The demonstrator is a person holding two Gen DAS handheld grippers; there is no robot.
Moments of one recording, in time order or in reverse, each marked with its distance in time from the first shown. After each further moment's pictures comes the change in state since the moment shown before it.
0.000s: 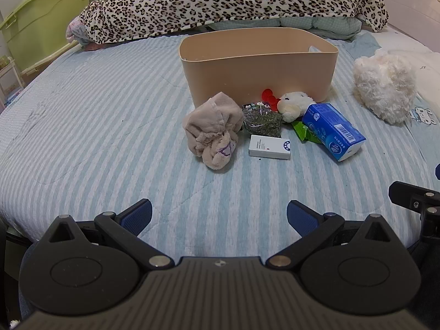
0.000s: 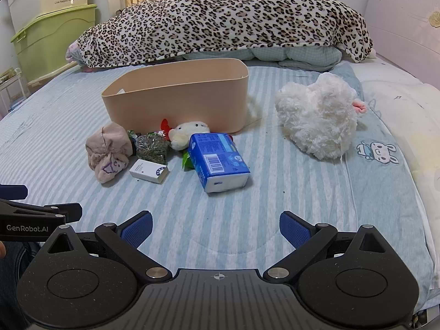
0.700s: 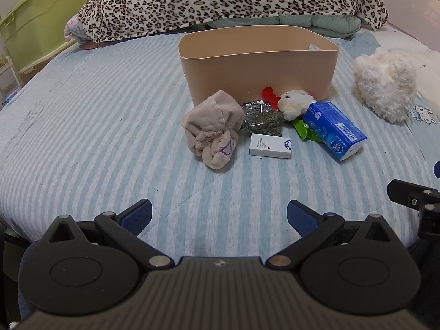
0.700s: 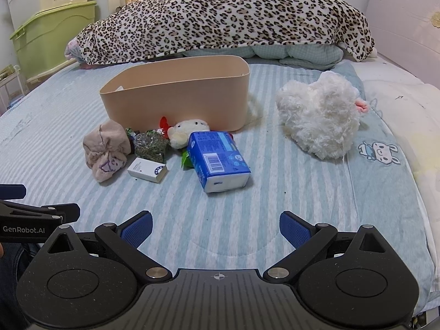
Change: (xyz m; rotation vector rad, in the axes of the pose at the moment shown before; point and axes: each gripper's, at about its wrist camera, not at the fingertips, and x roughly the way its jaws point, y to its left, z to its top) left arm 0.005 0.002 0.002 0.003 0.006 -0.008; right arm 0.005 -0.003 0.004 -0.004 0.010 -0.001
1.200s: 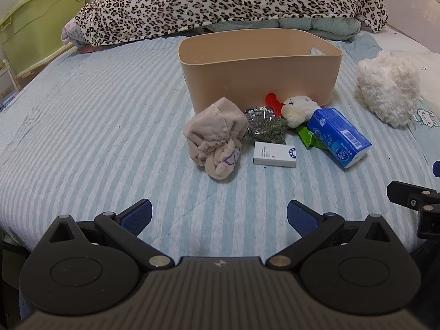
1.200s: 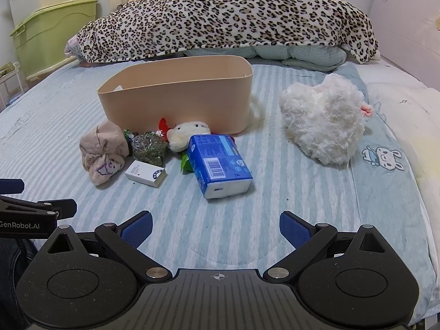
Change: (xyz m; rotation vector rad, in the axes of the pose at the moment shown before) left arm 0.011 0.006 0.010 0.010 -0.017 -0.006; right arm 0.015 0.004 0.009 -0.014 0.006 -0.003
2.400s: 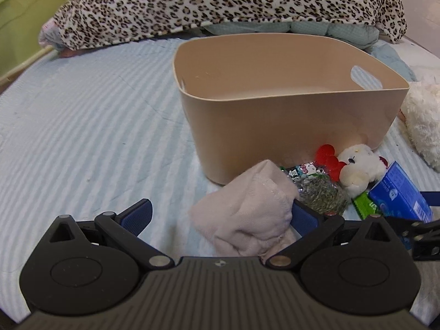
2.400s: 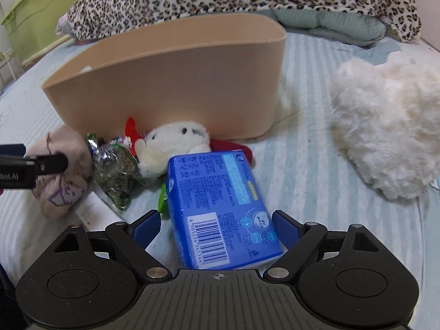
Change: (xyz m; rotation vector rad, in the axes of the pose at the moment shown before) left arm 0.135 0.035 0.083 -0.006 -0.008 -0.068; right arm 0.153 -0.009 0.055 -0.014 0.139 0.071
